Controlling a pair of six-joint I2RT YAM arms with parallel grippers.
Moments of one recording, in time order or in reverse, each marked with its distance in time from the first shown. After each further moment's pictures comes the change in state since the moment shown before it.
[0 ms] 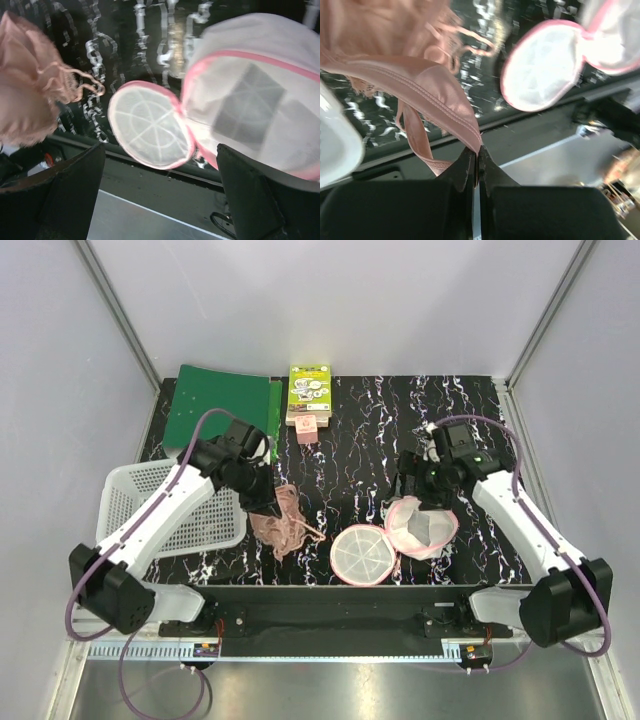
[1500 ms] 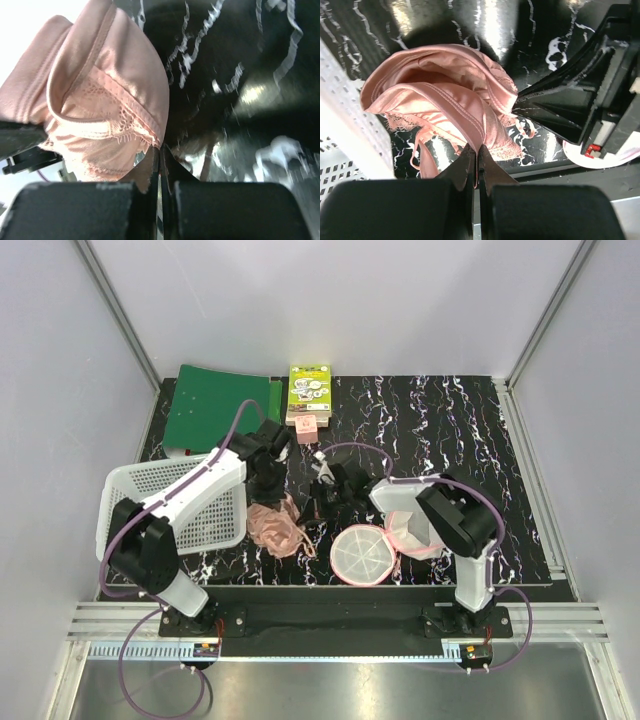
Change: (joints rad) left arm -0.040 0.247 0.018 0.097 -0.283 0.087; right arm 0.467 0.731 -0.024 1.096 -0.350 0.293
